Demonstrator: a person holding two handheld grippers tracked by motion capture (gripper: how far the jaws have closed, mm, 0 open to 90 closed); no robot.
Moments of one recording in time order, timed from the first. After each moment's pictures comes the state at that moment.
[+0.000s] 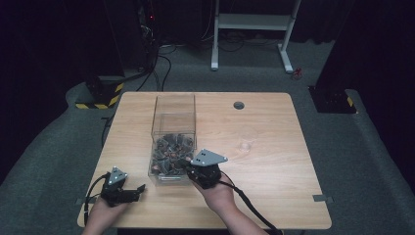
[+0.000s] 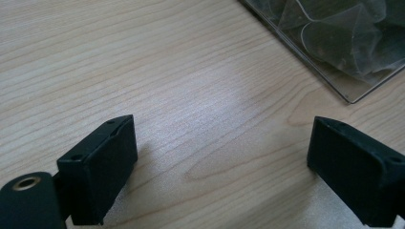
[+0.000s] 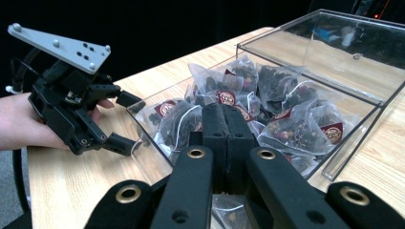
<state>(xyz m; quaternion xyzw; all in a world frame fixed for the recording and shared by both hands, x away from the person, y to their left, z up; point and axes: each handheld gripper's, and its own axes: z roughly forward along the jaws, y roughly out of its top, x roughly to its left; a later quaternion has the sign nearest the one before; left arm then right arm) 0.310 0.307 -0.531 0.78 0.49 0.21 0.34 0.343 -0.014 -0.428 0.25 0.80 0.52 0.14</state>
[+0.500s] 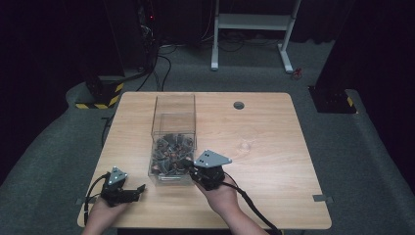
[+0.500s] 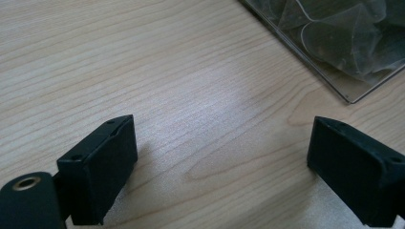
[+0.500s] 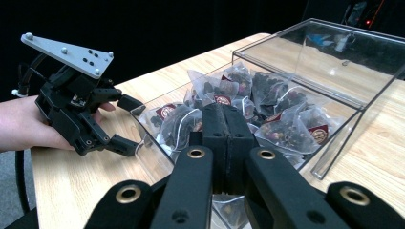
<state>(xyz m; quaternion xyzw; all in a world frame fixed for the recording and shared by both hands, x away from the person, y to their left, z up) 0.310 0.307 -0.531 0.78 0.49 0.21 0.34 0.336 -0.023 -0.419 0.26 0.80 0.52 0.15</state>
